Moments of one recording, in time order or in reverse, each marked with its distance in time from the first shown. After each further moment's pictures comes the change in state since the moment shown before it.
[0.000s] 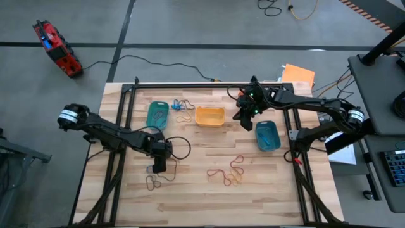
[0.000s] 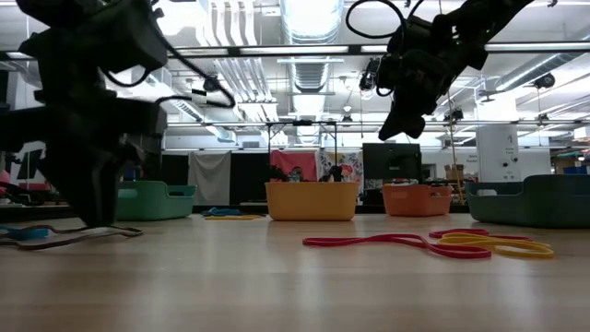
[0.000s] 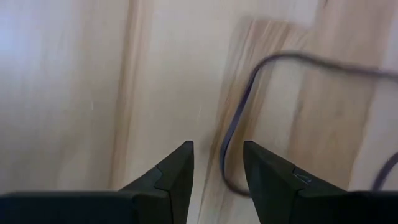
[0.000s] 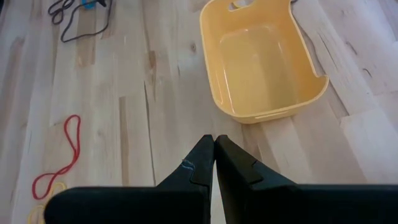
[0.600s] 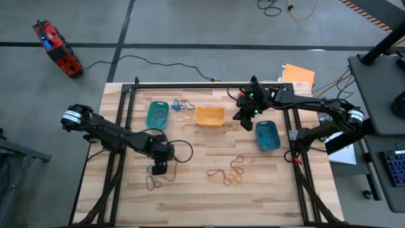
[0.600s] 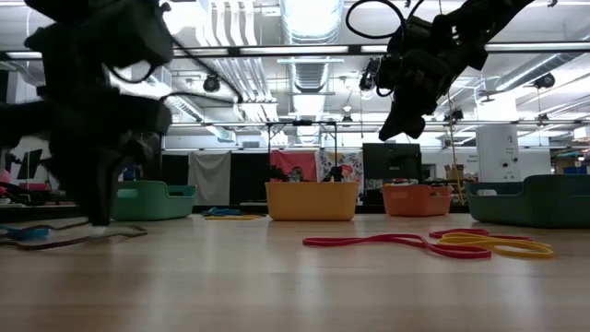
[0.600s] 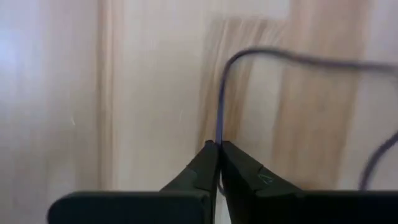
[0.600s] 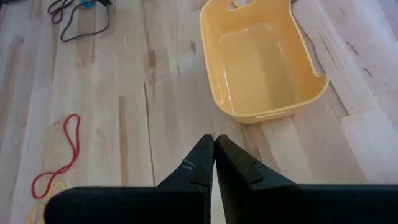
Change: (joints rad) left arm -0.017 0.035 0.054 -0.021 0.017 0.070; right arm 0.000 0.000 -0.001 0.000 0.000 -0.005
